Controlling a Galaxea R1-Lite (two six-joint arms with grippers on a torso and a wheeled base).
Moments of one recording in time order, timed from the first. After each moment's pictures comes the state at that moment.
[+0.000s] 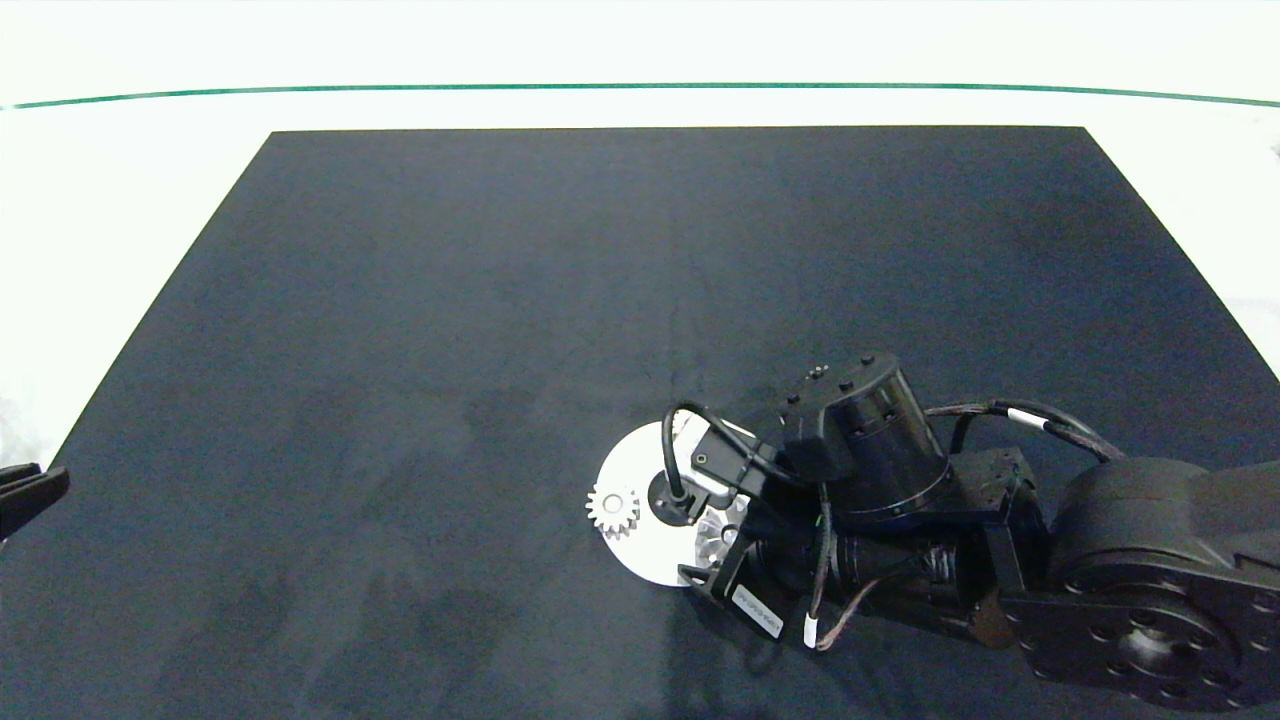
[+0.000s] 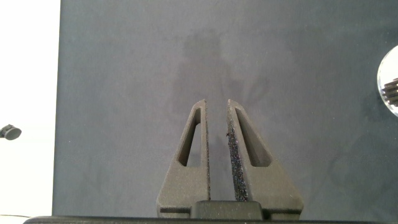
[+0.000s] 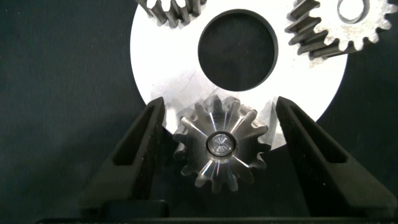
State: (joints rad) left arm -0.06 0.78 -0.70 0.16 0.05 0.08; right arm 0.85 1.80 -1.04 -0.10 -0.18 -0.36
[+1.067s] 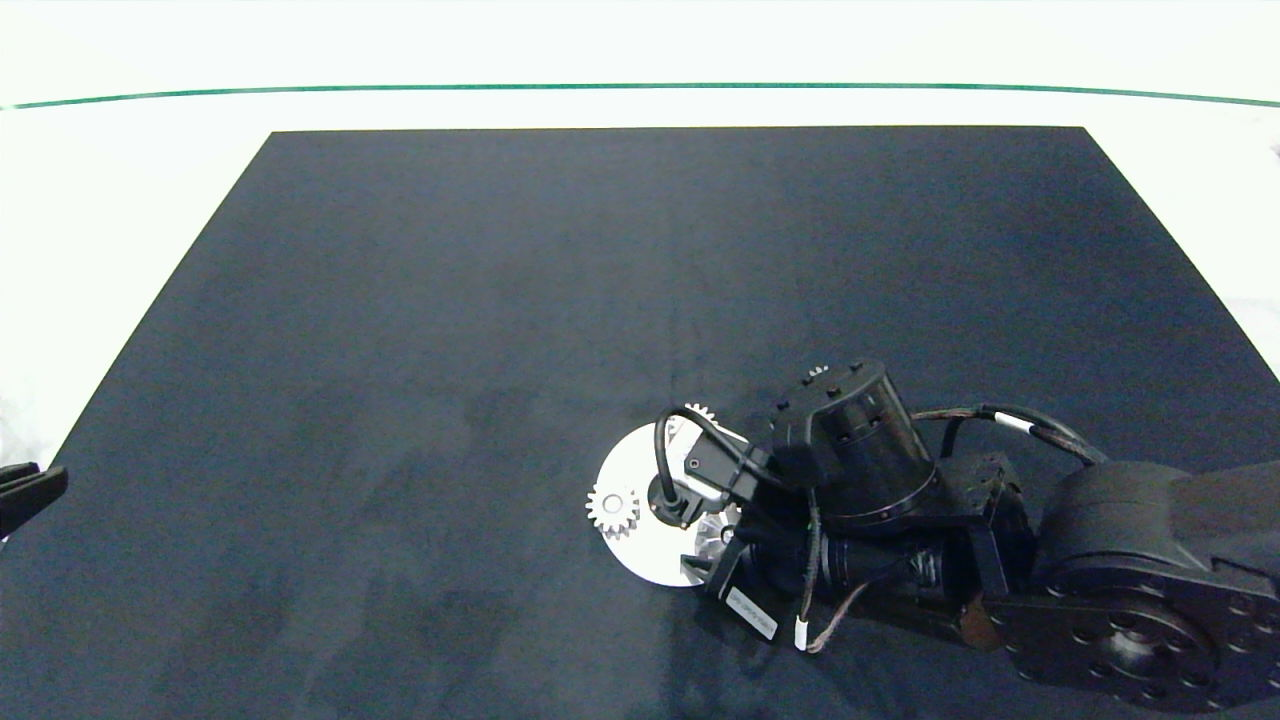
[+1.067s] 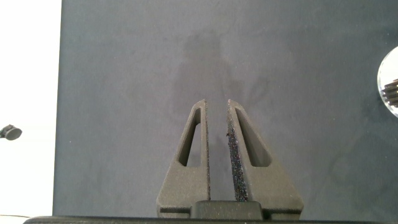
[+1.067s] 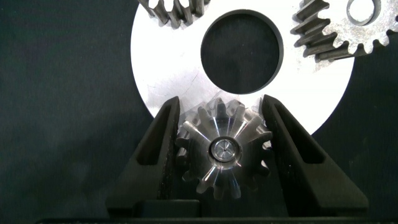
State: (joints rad) left arm -0.06 0.78 -0.70 0.16 0.05 0.08; right arm 0.85 1.82 -1.04 -0.10 -0.18 -0.36
